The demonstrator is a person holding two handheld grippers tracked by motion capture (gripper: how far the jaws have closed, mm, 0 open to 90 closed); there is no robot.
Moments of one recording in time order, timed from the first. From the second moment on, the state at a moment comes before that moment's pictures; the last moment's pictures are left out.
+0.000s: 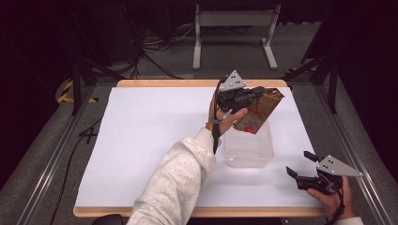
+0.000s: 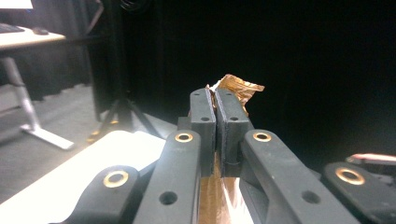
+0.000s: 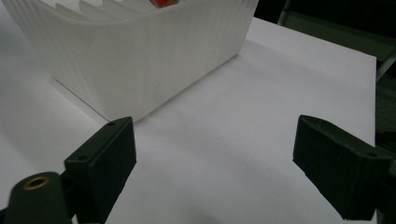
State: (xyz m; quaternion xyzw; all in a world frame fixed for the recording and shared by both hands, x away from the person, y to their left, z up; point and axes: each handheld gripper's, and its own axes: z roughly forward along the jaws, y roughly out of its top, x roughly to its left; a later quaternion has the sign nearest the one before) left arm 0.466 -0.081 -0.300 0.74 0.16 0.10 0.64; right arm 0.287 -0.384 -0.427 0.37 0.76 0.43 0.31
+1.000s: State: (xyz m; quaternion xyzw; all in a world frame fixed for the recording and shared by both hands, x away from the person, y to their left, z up) left arm 0.448 -0.051 -0.335 0.80 0.13 0.11 0.58; right arm 0.282 -0.381 -0.418 0.36 0.76 0.44 0.32
